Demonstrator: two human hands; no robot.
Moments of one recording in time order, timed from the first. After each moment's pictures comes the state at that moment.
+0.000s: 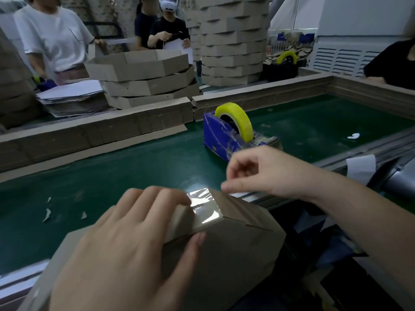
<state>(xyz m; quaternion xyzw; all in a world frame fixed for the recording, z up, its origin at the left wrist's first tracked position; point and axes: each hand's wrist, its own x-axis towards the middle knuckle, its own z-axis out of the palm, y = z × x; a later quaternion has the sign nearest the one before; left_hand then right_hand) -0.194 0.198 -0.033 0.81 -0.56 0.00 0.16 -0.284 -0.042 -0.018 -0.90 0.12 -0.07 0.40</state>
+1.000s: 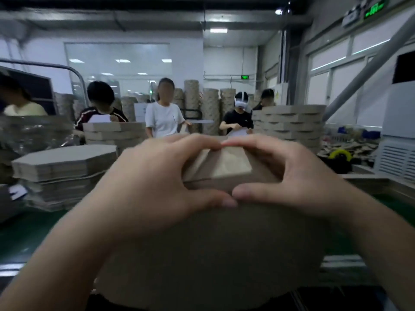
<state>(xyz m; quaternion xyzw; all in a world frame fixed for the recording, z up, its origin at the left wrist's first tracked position) -0.249 0.273 0.138 0.78 -0.50 0.30 0.24 -0.335 0.069 0.133 -0.88 -0.18 -0.25 0.36</state>
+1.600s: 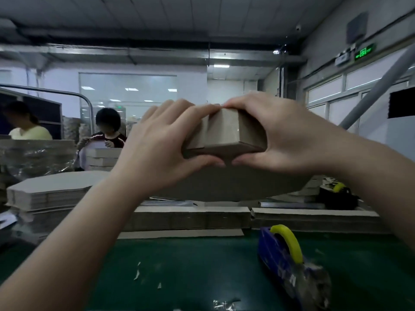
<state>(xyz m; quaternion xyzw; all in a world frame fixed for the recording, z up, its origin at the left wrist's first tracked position) -0.189 0.253 0.199 0.66 -0.50 0.53 0.19 -0.299 0.065 0.239 -0.90 -0.17 -0.39 -0.08</state>
